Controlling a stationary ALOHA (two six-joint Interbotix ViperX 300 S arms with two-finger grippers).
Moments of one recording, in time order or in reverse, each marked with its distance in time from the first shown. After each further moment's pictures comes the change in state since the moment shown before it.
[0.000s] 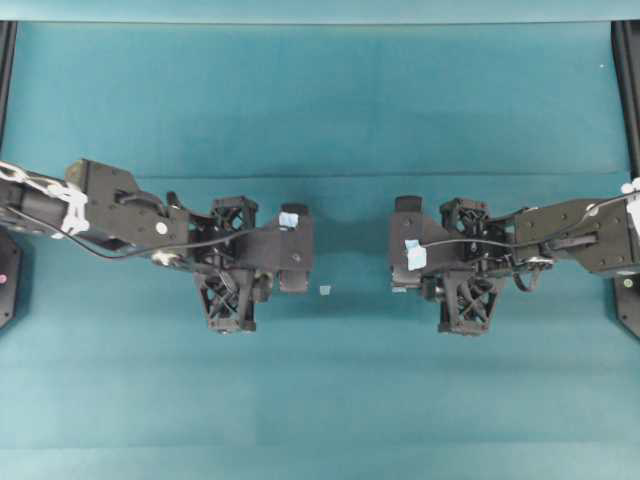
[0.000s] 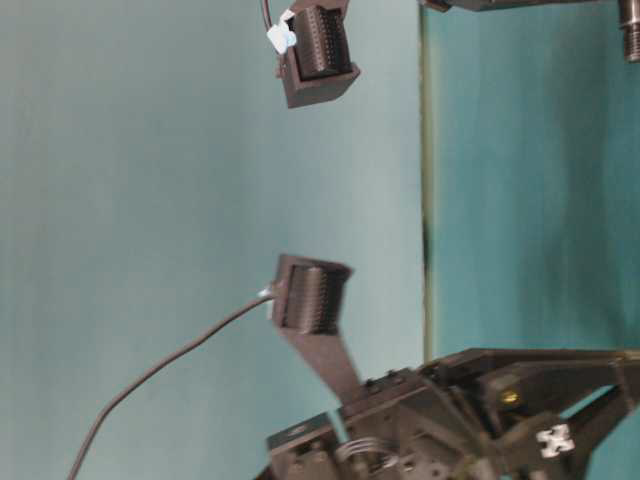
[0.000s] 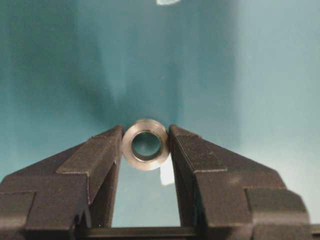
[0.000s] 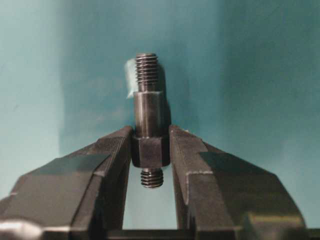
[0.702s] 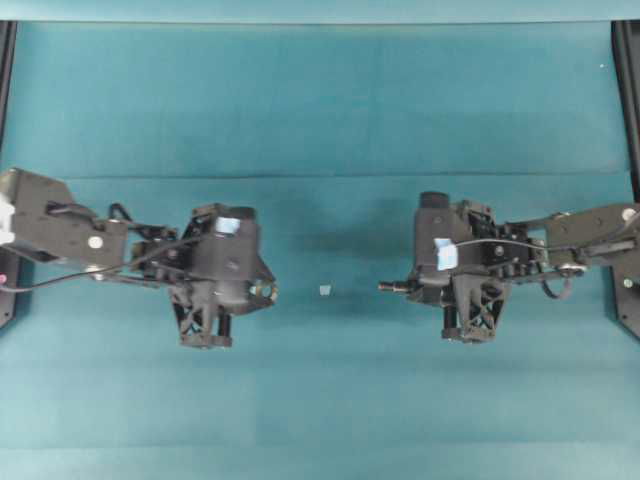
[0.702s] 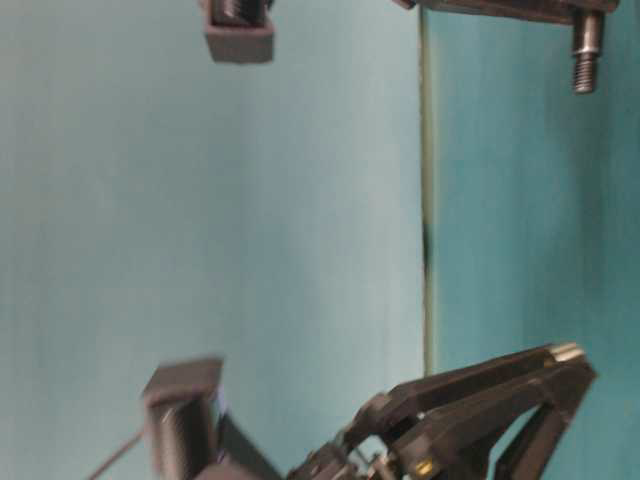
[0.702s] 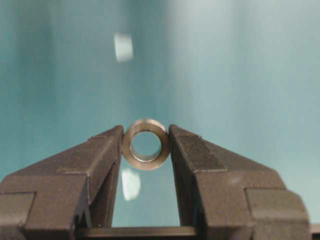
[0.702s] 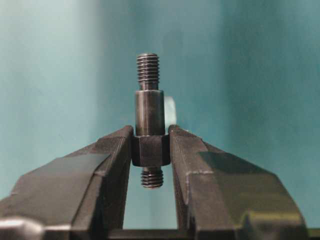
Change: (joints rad) left arm -0.060 -0.160 0.202 0.000 -0.383 -0.034; right arm 0.048 -0.101 0.091 0.021 -0.222 0.043
